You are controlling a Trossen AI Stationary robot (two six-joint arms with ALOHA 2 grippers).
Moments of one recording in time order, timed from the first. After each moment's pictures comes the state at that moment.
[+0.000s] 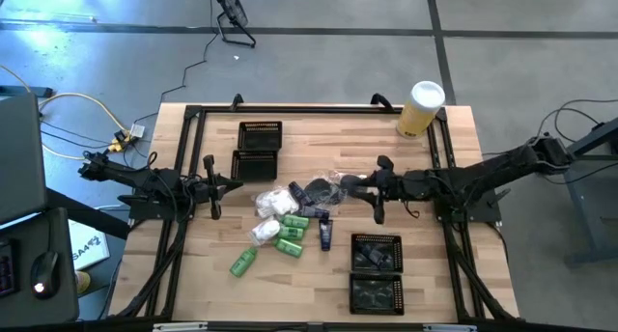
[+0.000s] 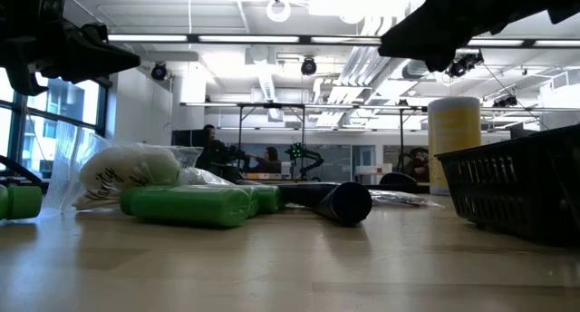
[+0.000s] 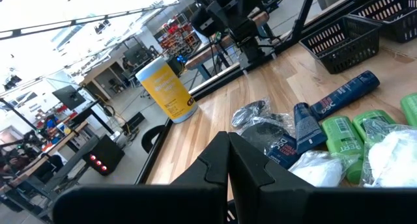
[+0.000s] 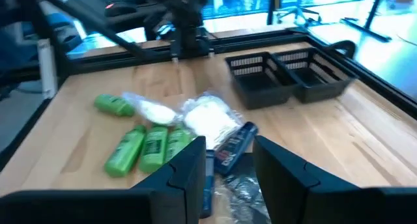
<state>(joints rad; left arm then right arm) -0.31 0.02 0.05 -0.03 -0.46 0.58 0.19 1.04 0.51 0.23 0.32 0.22</state>
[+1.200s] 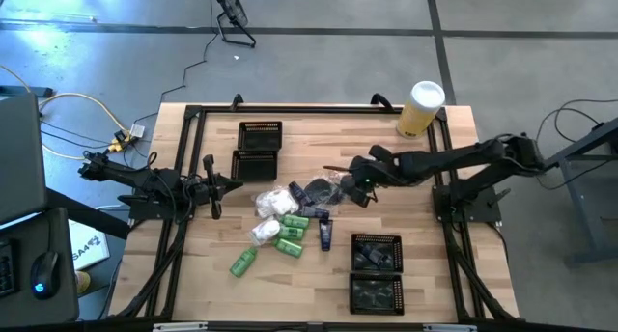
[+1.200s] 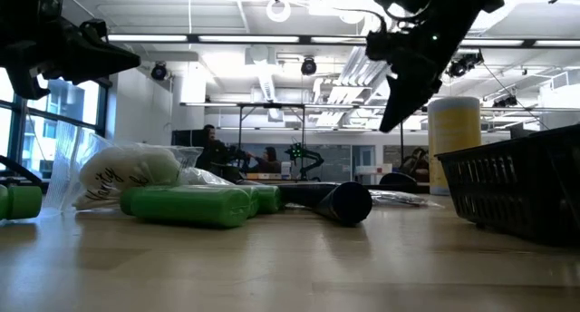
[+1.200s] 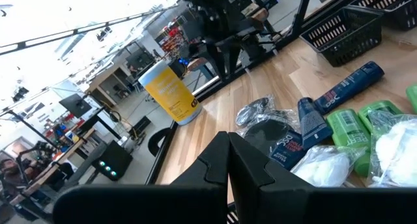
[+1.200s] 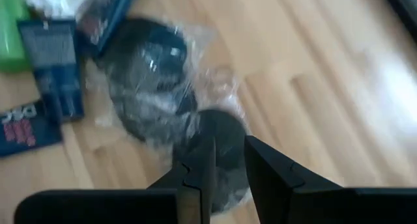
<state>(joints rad) -0.31 0.02 0.05 -0.02 -0.46 0.63 -0.01 1.43 0.91 -0.54 0.31 0.34</state>
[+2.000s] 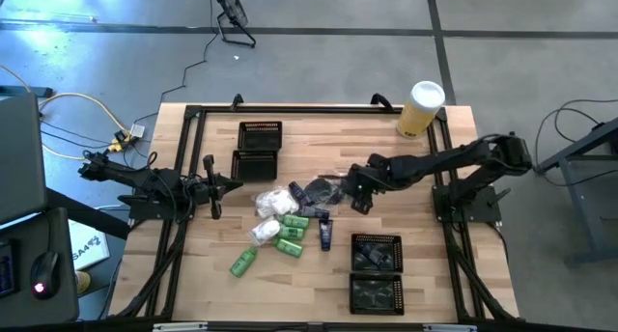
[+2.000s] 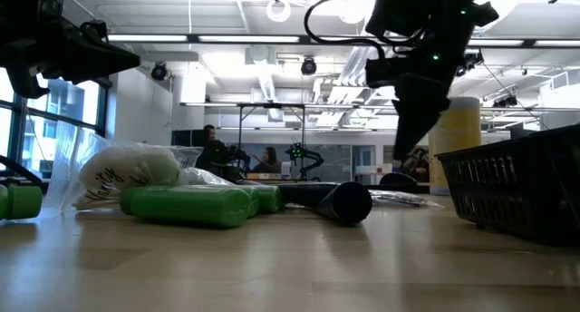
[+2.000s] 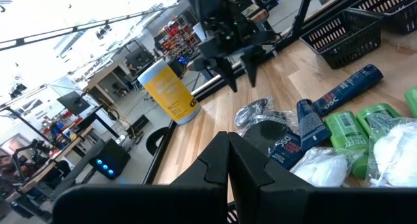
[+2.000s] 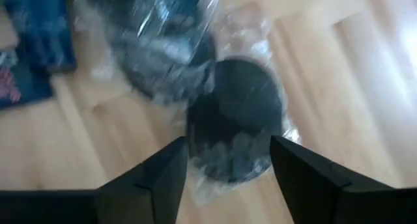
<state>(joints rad) -0.31 0.02 0.05 -0.03 -0.46 0.62 0.01 1.53 0.91 -0.59 0.22 0.39</state>
